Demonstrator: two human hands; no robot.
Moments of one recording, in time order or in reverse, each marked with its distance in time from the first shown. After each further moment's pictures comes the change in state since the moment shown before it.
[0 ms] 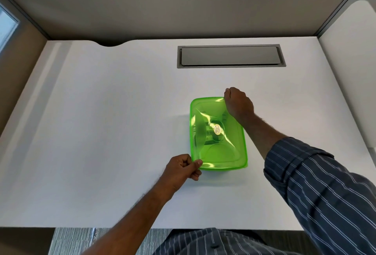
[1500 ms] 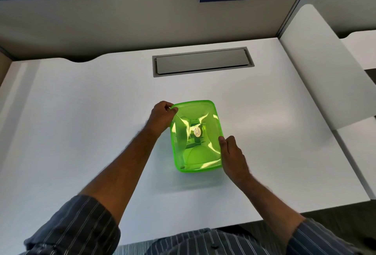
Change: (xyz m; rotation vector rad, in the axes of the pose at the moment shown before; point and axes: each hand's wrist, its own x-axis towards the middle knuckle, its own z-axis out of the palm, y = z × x) left_hand 0.127 0.133 -0.007 0.456 0.256 0.196; right_hand -0.186 0.052 -0.003 0.373 -0.045 0.266
